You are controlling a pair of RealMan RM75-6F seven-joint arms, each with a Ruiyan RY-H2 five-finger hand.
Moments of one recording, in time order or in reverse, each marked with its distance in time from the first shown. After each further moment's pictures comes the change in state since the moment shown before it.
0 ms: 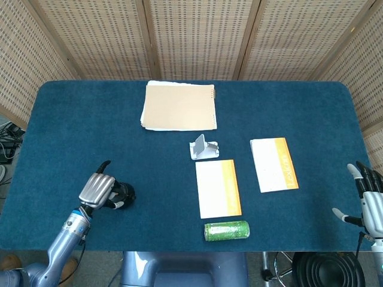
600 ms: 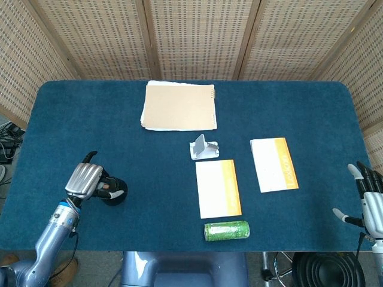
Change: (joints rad) left arm -0.017 0.138 -0.076 -0.149 -0.138 -0.021 0.100; right arm -0.003 0.005 0.000 -0.007 -0.001 0.005 0.001
